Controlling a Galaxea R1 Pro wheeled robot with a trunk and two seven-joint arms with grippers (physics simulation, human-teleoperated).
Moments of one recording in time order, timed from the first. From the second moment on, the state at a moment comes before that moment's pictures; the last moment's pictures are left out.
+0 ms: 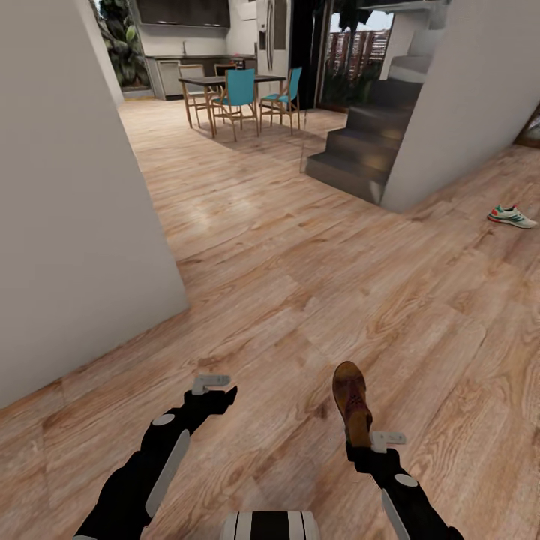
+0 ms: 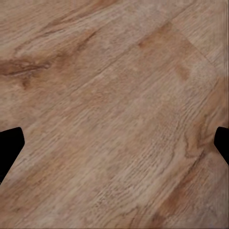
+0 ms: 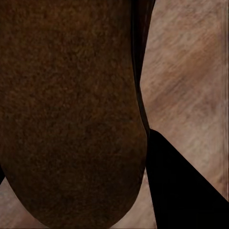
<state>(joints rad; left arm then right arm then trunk) -0.39 -0.02 -0.18 -1.19 0.22 0.42 0.00 -0.33 0.00 -0.06 -0.80 0.00 0.16 -0.02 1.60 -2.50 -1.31</state>
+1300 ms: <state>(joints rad) -0.39 -0.02 -0.18 -1.19 0.22 0.42 0.00 -0.33 0.00 -0.06 -0.80 0.00 0.16 -0.02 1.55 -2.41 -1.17</state>
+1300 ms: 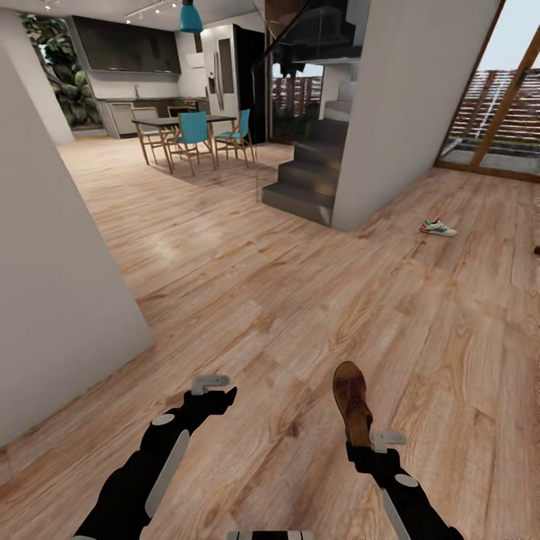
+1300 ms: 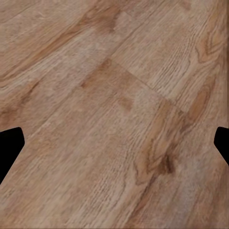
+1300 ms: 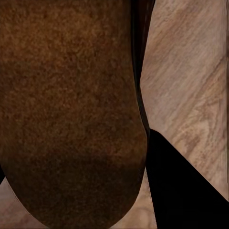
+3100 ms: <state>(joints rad) -0.39 -0.02 -0.18 -1.18 0.22 0.42 0.00 -0.33 0.00 -0.06 -0.80 0.00 0.16 -0.02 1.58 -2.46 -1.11</state>
